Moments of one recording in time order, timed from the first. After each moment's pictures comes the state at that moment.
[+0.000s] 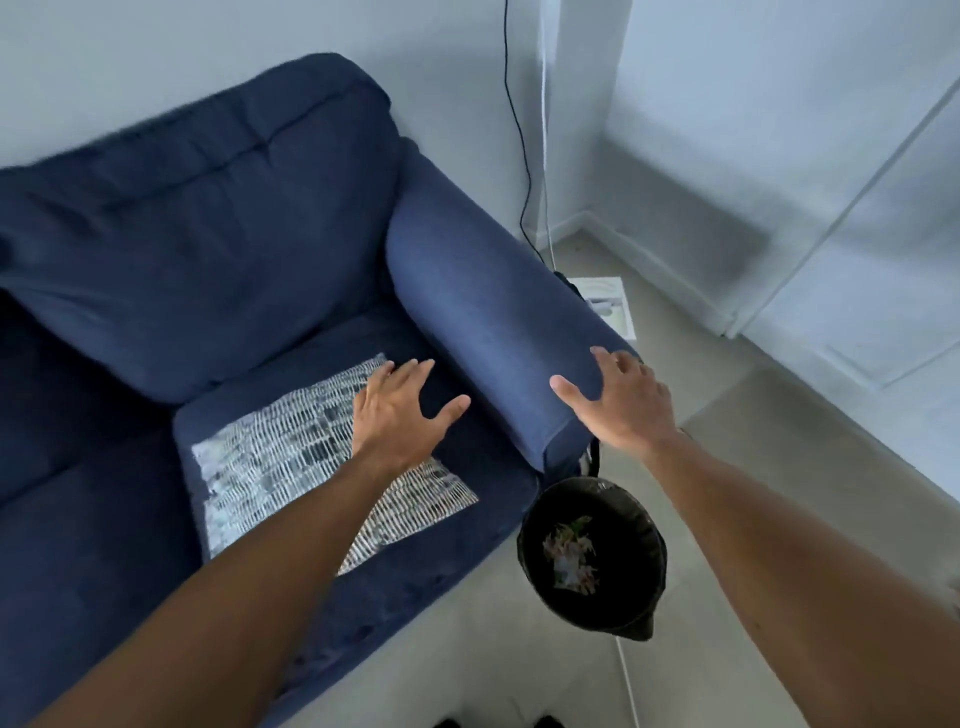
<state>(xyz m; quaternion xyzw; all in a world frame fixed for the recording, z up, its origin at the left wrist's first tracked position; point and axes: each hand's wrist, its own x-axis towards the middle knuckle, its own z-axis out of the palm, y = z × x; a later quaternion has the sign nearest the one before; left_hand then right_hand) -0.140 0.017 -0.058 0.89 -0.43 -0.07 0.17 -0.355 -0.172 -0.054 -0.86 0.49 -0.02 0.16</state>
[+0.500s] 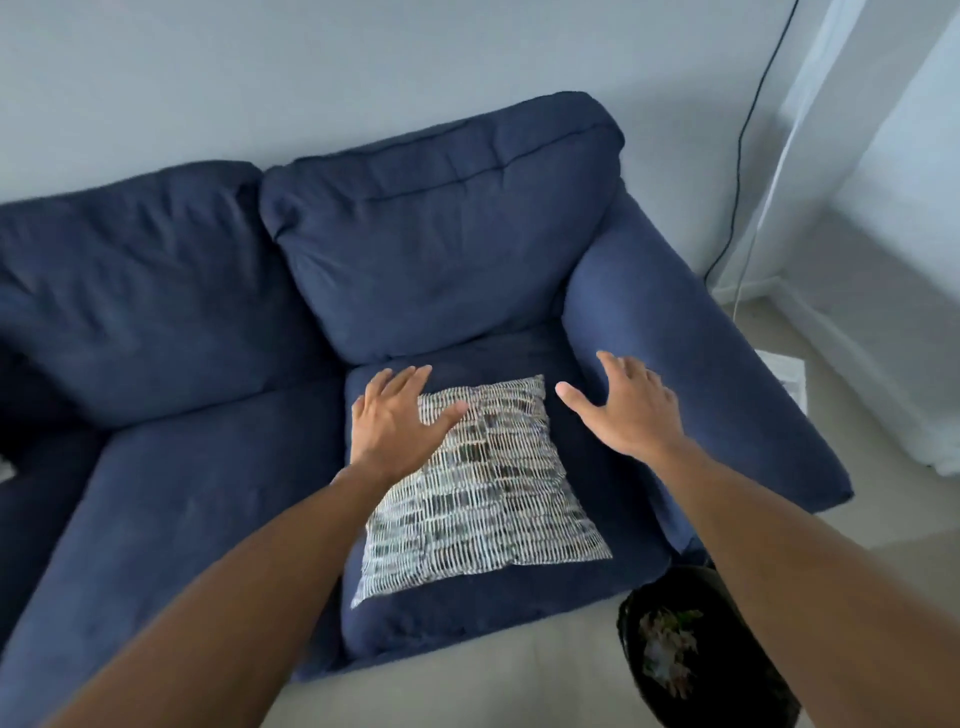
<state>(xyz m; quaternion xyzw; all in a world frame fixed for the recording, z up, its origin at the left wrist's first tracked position) -0.027 0.167 -0.021 0.95 -0.26 0.00 0.18 -0.163 -0.099 -0.030 -0.94 0.30 -0.04 0.17</state>
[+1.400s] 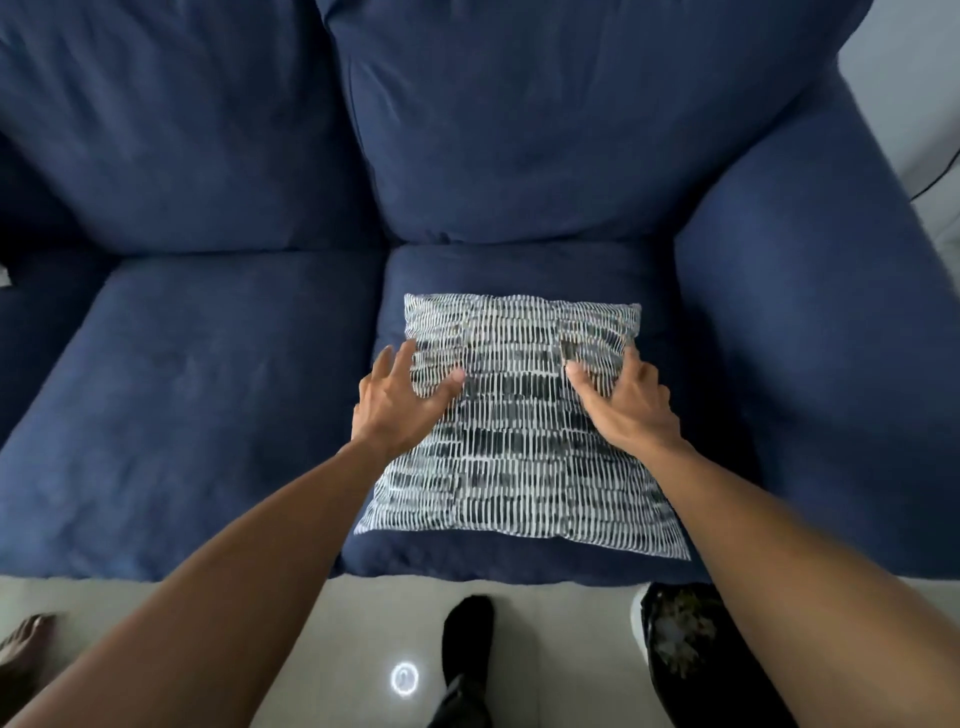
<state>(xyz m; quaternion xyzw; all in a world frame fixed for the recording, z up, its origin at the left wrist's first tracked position) -0.004 0.234 -0.171 0.95 -0.04 -0.18 0.26 -0.090 -0.037 -0.186 -0.90 0.32 0.14 0.25</state>
